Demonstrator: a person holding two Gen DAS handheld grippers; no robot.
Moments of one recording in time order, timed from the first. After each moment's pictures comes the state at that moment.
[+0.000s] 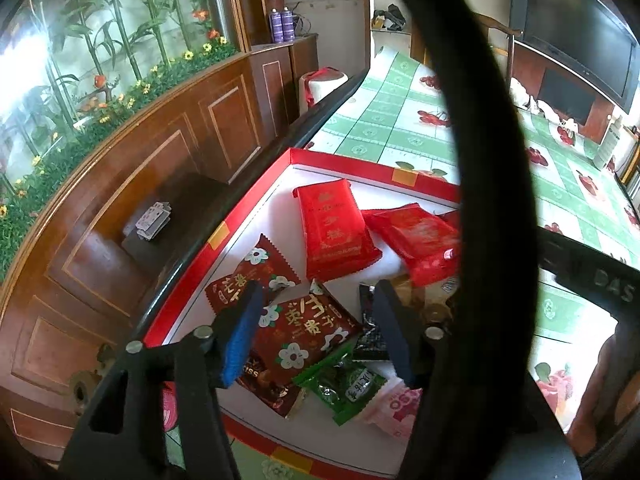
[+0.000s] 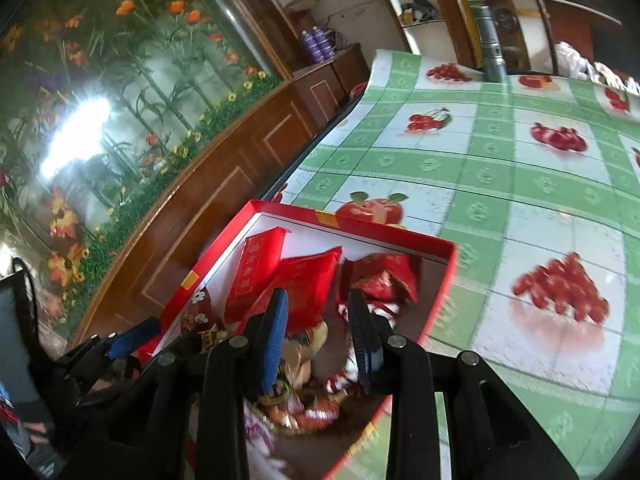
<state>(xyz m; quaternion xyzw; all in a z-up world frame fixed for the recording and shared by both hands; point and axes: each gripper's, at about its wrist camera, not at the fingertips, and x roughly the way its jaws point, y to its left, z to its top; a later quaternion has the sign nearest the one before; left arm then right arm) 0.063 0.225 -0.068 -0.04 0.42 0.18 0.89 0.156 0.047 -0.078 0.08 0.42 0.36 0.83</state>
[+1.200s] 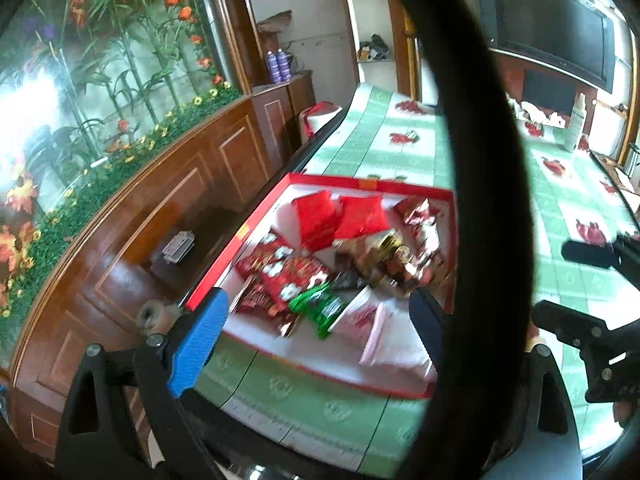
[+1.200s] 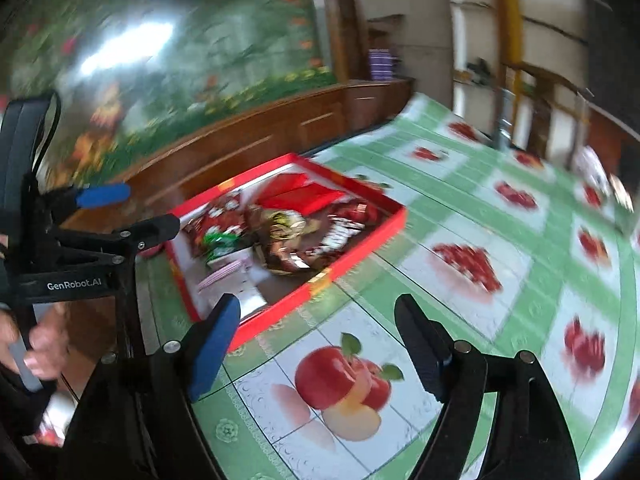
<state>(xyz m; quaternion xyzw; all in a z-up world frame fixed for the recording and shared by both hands) -0.022 0.156 -0.028 0.02 0.37 0.20 0.91 0.058 -0.023 -0.056 -0.12 0.33 0.43 0.83</state>
